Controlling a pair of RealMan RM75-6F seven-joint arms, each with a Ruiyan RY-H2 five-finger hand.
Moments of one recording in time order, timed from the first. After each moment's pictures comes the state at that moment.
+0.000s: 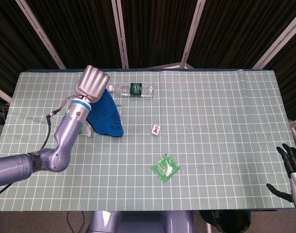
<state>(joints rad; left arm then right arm) -1.26 -1.19 -0.22 -1.60 0.45 0.98 1.18 -0.03 -0.96 0.02 -1.69 -1.60 1.60 0.06</state>
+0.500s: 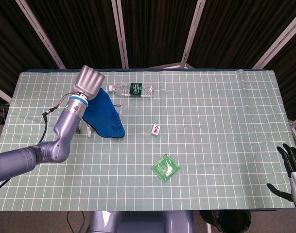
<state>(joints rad) -1.28 -1.25 -0.15 -1.43 0.41 0.86 1.09 -0.02 -0.97 0.02 -1.69 -1.58 1.58 0.05</state>
